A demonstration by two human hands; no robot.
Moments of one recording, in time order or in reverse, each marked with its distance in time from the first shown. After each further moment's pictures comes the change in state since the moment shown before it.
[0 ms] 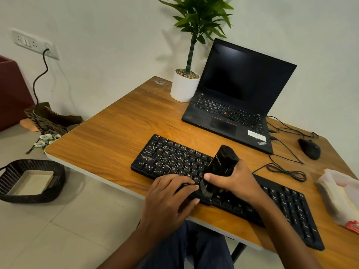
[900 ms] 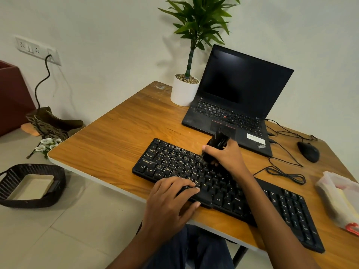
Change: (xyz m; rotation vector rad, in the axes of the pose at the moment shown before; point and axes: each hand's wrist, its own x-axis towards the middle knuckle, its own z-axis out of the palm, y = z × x) left_hand 0.000 0.000 0.000 -0.018 0.020 -0.008; right_hand 0.067 0.017 0.000 -0.067 0.293 0.073
